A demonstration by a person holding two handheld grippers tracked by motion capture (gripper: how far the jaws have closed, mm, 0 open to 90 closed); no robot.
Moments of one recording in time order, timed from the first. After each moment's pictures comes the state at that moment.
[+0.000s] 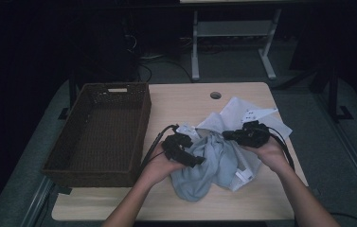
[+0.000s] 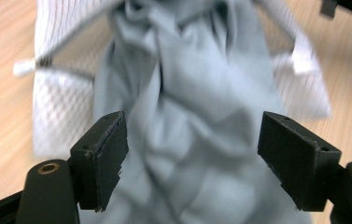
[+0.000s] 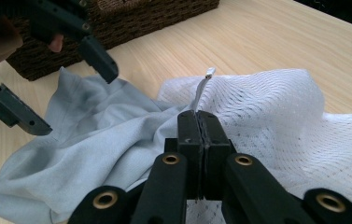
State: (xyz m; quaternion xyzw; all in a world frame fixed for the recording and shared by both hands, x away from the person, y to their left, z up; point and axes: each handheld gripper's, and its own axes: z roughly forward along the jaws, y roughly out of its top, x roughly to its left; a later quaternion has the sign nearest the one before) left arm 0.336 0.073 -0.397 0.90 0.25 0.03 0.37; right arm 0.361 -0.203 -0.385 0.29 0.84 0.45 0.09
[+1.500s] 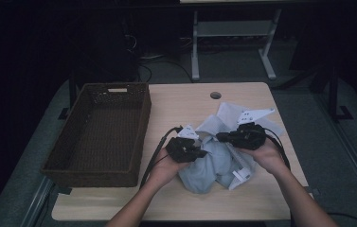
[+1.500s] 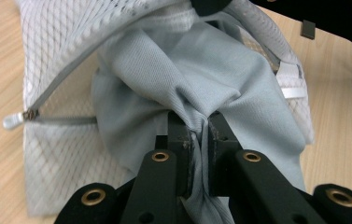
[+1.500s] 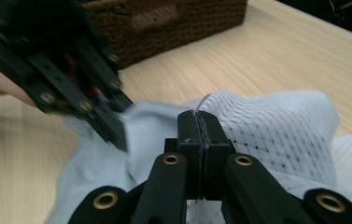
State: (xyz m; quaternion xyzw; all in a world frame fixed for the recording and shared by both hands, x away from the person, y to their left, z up) left arm 0.335 0.055 -0.398 0.88 0.22 0.04 0.42; right arm 0.347 -0.186 -0.370 0.26 0.84 0.47 0.08
